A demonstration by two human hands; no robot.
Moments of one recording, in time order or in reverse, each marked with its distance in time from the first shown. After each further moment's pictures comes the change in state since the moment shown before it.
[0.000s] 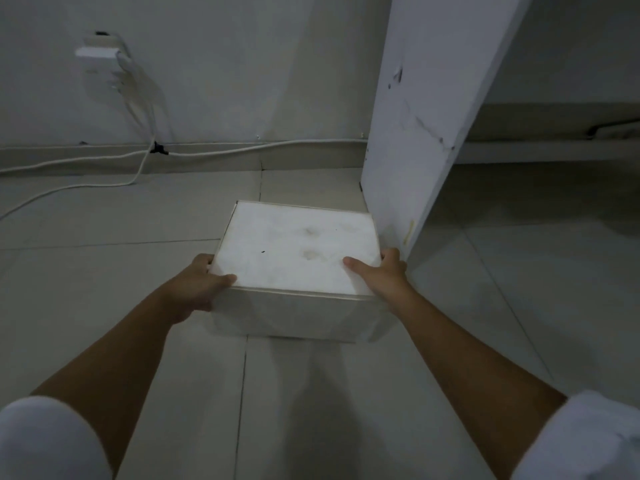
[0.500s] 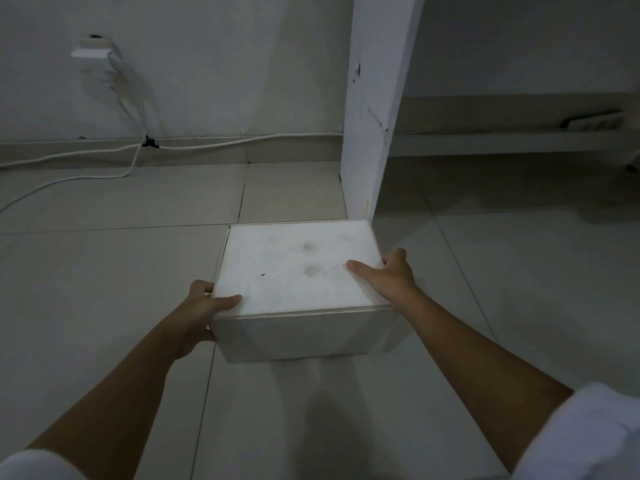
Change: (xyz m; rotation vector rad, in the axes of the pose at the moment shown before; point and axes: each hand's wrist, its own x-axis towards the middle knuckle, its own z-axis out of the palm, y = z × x) left_hand -0.097 -0.028 0.081 -0.179 -0.002 -0.116; right_hand -0.034 0.057 -0.086 -0.040 -0.006 -0.002
